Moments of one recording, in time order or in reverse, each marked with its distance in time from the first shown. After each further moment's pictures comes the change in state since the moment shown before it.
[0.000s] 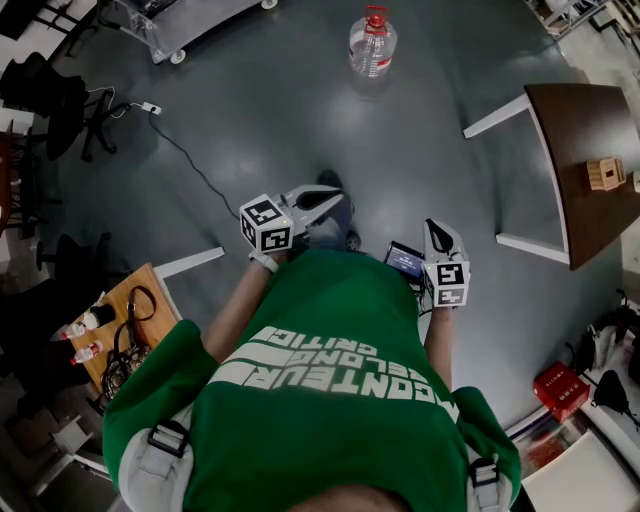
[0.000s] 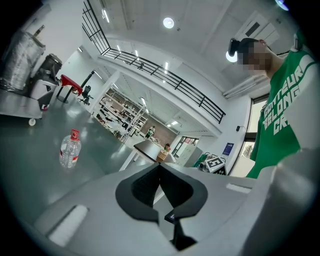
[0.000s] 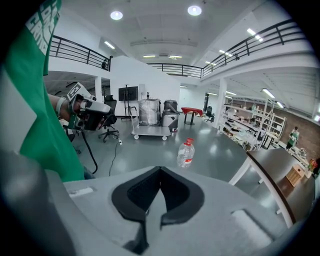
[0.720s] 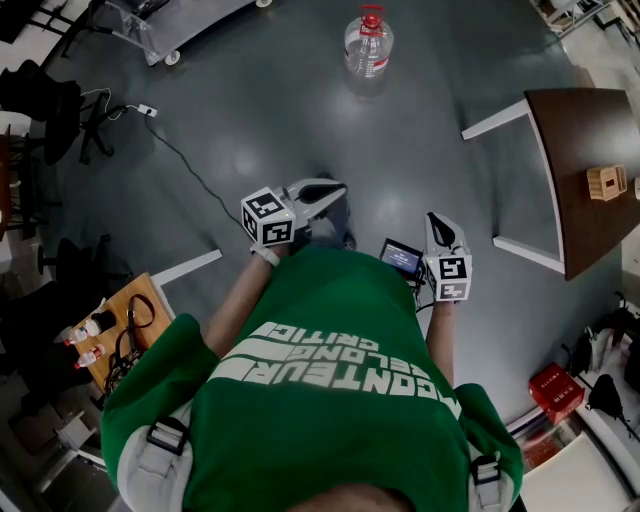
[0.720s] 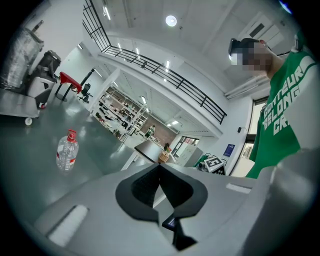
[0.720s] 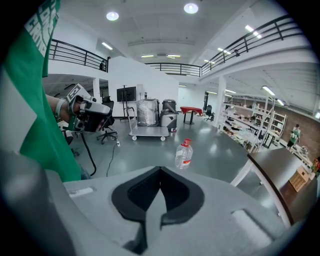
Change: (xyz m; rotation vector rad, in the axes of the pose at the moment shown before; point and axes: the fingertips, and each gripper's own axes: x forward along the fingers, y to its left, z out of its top) left arm 0.052 0.034 0.035 -0.013 0.015 -0.008; right arm 0.034 -0.057 0.025 0.017 0.006 0.011
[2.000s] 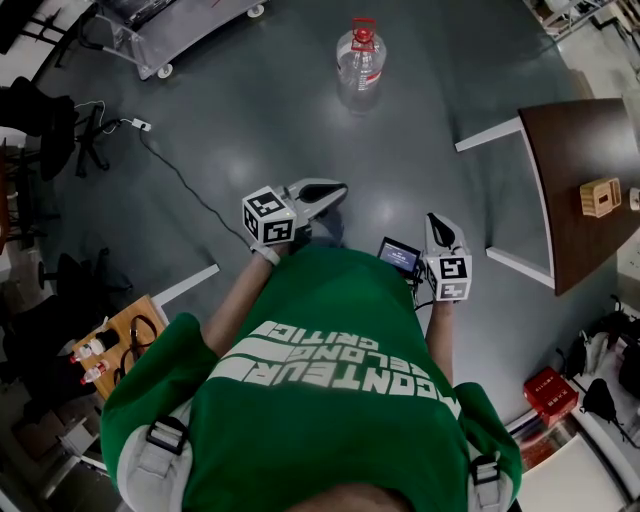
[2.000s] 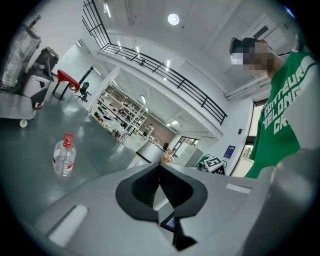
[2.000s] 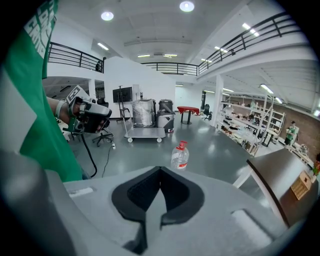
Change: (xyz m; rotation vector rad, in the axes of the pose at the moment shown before) left arm 0.043 0.049 0.056 -0.006 0.013 -0.019; right arm 0.041 -0.056 0.045 0.027 0.004 -0.016
